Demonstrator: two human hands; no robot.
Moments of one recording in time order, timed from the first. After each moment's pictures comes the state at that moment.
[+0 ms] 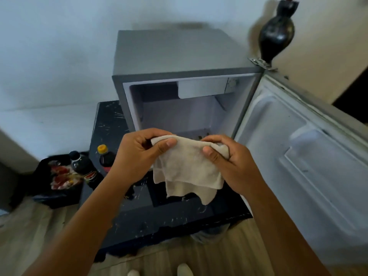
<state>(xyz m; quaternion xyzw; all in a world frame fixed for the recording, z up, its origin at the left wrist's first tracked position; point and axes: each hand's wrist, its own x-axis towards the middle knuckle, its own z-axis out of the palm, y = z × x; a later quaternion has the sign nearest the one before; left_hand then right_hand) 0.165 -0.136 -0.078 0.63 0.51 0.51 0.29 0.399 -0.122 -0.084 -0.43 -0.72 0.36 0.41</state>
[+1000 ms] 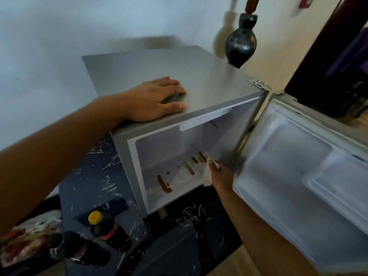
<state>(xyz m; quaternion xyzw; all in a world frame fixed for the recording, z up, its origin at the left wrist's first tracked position) 0.085 0.134 0.020 0.92 0.39 0.05 0.07 0.334 0.057 -0.253 -0.78 -0.39 0.29 0.40</state>
